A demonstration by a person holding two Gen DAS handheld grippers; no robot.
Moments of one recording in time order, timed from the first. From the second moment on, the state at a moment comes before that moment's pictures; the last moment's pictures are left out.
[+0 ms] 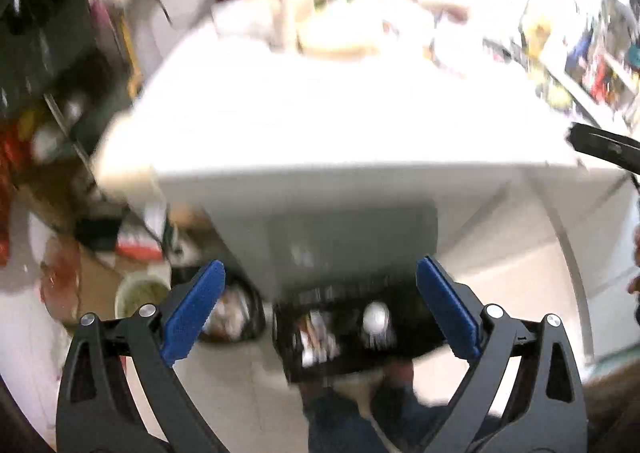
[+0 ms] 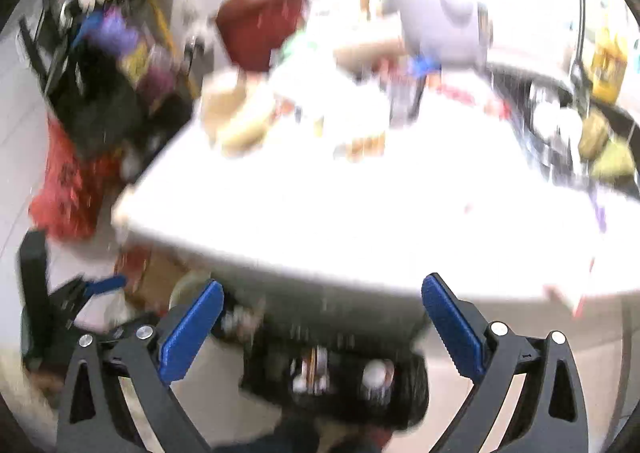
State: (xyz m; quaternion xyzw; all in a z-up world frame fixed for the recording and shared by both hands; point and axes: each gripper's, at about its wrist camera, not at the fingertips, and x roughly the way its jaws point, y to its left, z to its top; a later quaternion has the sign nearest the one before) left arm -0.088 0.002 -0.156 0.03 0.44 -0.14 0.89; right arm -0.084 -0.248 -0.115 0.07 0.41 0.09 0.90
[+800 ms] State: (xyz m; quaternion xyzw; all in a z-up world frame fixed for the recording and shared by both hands) left arm 0.008 -0.008 -0.118 -0.01 0.39 -0.11 0.92; right arm 0.099 -0.258 -0.148 0.07 0.47 0.06 0.88
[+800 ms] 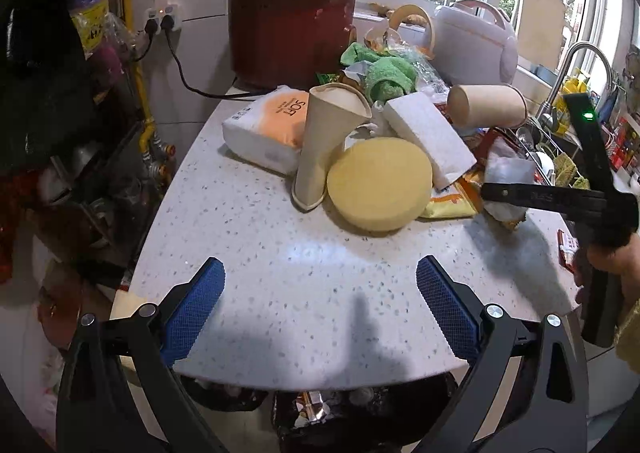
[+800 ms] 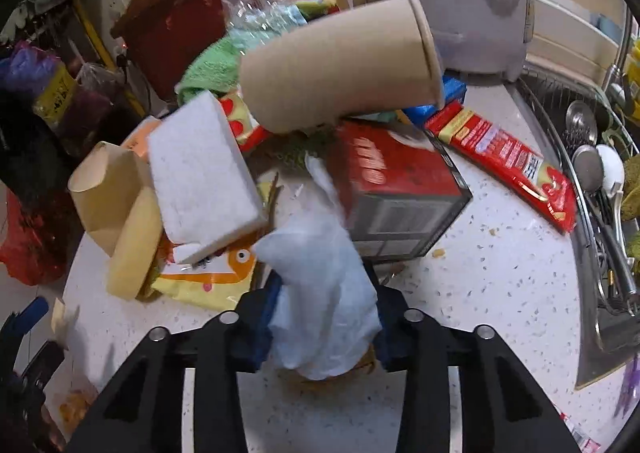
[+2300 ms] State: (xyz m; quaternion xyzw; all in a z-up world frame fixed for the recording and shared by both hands) left arm 0.052 -0.068 -0.103 0.06 0.33 -0.17 0.93; right arm 0.043 -0.256 -0.085 0.10 0.41 0.13 0.90
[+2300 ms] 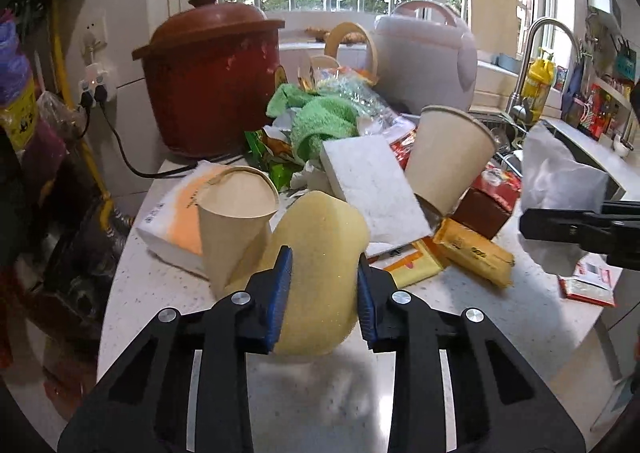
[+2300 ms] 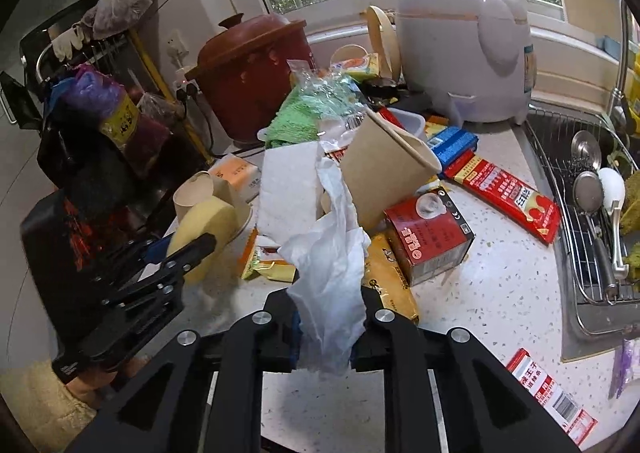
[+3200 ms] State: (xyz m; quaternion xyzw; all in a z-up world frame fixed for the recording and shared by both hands) left arm -0.115 -0.039 -0.296 0.06 0.53 -0.21 0.82; right arm -0.116 -0.229 -0.292 0.09 0.61 0.13 0.78
